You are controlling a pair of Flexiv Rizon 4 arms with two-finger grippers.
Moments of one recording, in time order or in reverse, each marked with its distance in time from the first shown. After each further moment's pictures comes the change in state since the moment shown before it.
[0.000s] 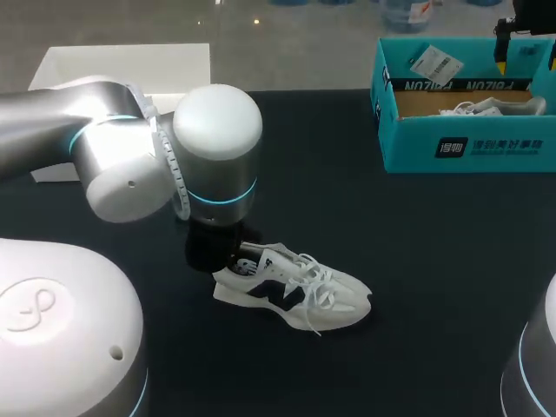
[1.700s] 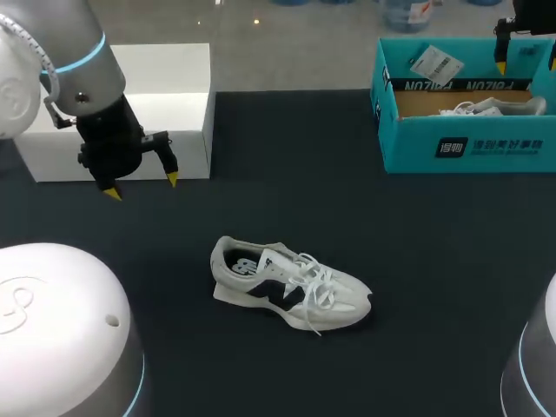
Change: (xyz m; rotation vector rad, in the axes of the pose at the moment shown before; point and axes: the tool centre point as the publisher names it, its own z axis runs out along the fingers) left arm 0.138 0.048 -0.070 0.196 -0.277 -0.426; right arm 0.000 0.000 0.000 0.000 0.000 0.000
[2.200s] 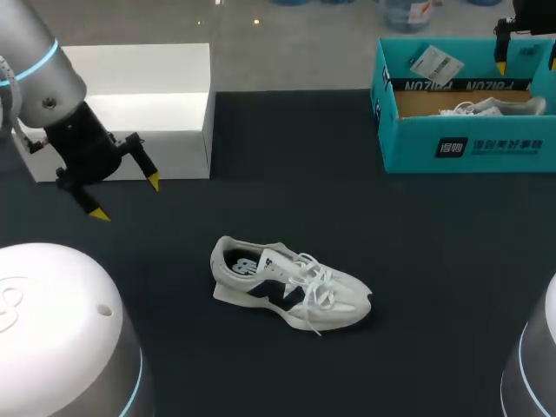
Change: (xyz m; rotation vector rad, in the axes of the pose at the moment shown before) left arm 0.033 -0.024 0.005 0.140 -0.137 -0.347; right arm 0.000 0.000 0.000 0.000 0.000 0.000
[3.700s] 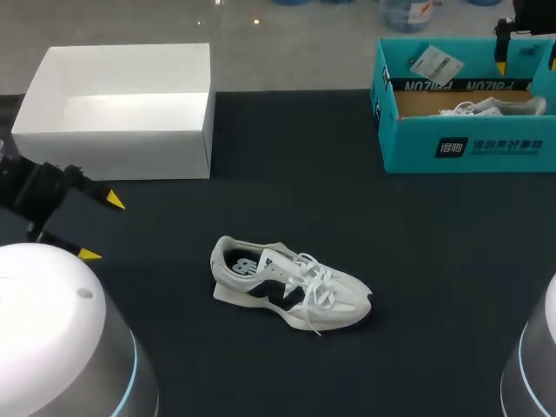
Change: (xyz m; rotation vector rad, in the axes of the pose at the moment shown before) left arm 0.065 -0.010 0.026 0.391 -0.317 -0.637; right arm 0.000 0.000 0.000 0.000 0.000 0.000
